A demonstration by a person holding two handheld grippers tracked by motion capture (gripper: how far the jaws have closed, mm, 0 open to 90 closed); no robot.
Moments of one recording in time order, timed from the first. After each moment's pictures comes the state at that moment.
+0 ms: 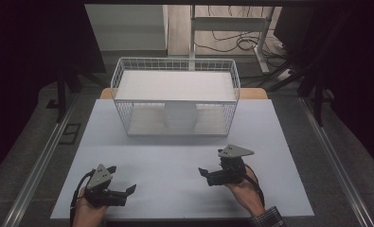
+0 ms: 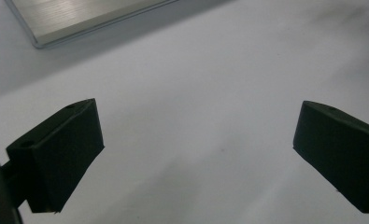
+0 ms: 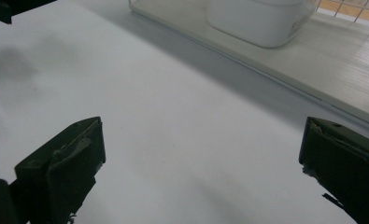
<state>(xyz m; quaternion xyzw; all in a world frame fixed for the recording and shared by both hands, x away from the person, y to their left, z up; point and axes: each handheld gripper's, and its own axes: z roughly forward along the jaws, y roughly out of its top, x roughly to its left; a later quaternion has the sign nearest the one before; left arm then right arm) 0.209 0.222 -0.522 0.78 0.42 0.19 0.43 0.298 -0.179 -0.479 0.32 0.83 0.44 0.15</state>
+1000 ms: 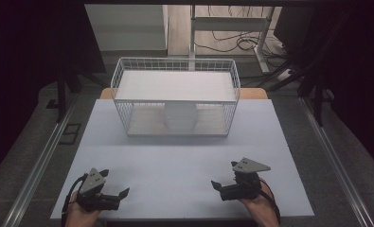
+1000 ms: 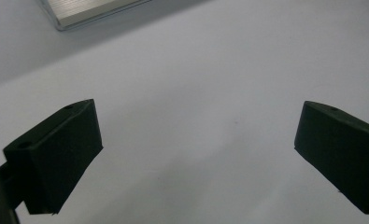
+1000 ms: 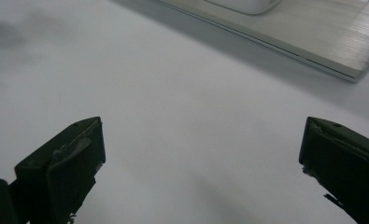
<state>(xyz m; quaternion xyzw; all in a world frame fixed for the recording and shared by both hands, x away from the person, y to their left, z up) 0.196 0.239 -0.523 0.78 0.43 0.20 0.41 0.261 -0.216 -0.480 0.34 0.83 0.42 0.16</state>
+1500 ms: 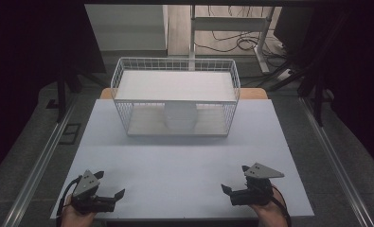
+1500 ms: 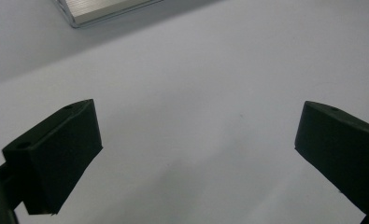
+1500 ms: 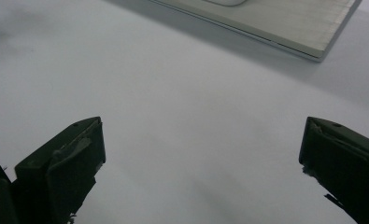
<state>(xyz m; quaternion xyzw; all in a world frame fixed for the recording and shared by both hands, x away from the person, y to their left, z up) 0.187 0.248 -0.522 0.77 0.44 0.21 0.42 0.245 -0.243 -0.476 0.36 0.82 0.42 0.17</state>
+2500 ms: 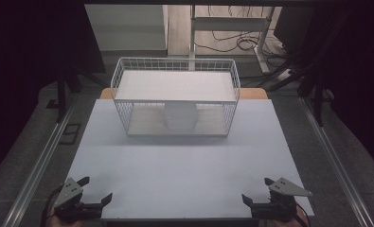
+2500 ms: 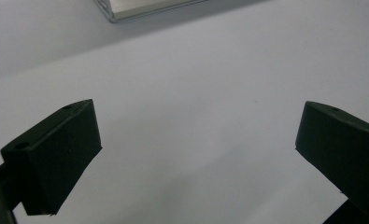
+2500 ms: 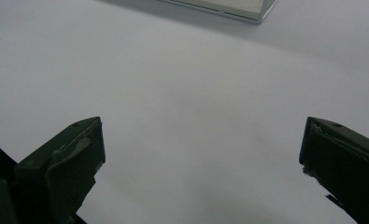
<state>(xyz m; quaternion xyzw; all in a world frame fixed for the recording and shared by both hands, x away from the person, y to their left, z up) 0.158 0.275 -0.521 0.74 0.47 0.23 0.43 0.209 -0.296 -0.483 0.41 0.79 0.41 0.20</state>
